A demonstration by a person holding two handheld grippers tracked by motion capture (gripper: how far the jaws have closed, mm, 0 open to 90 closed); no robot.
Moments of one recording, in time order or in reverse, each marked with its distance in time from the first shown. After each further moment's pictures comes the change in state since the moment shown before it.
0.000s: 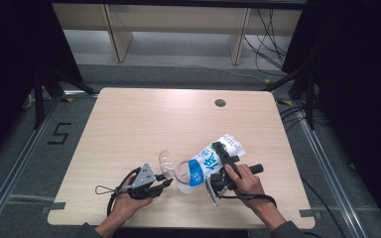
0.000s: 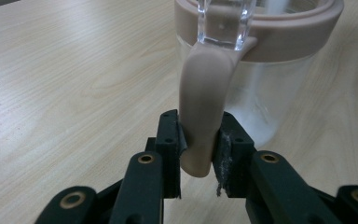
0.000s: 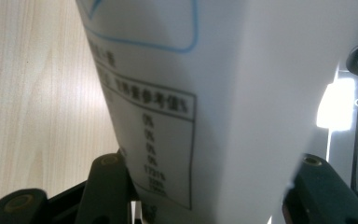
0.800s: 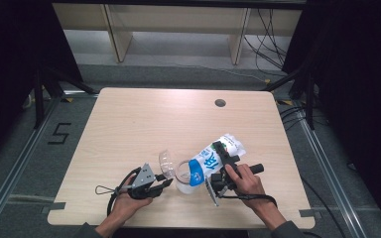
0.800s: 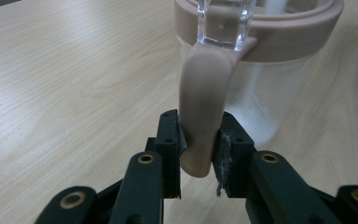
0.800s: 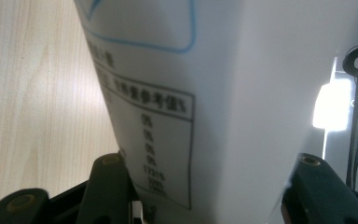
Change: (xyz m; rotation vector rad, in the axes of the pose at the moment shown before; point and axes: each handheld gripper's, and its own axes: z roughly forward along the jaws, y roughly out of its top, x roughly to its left) left arm 0.000 0.000 0.000 0.000 0.000 0.000; right arm -0.002 -0.001 0.001 -0.012 -0.017 -0.023
